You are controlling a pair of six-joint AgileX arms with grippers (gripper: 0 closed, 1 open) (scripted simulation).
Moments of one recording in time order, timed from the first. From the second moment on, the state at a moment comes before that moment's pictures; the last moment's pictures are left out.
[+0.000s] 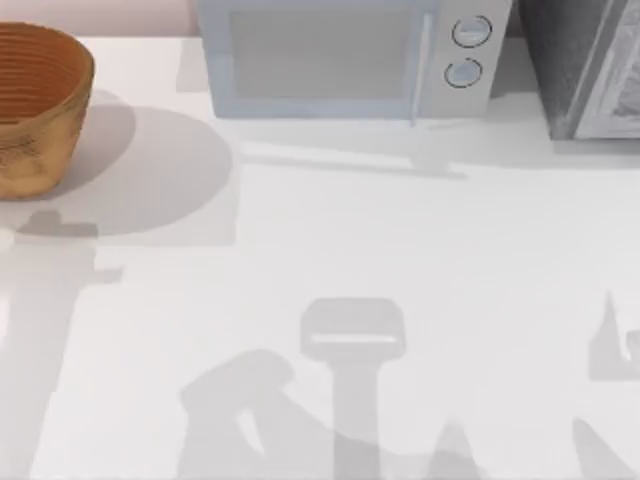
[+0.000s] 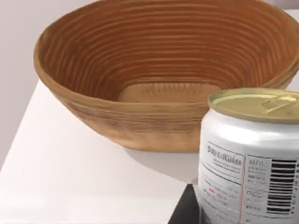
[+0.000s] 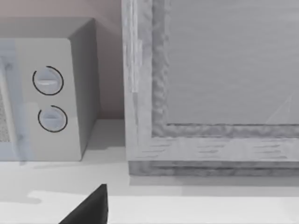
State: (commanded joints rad) left arm 0.03 0.77 0.73 -0.45 -0.09 0.08; right arm 0.00 0.00 0.00 0.00 0.00 0.00
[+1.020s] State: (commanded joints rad) left arm 0.00 0.00 0.00 0.00 0.00 0.00; right arm 0.00 0.00 0.00 0.00 0.00 0.00
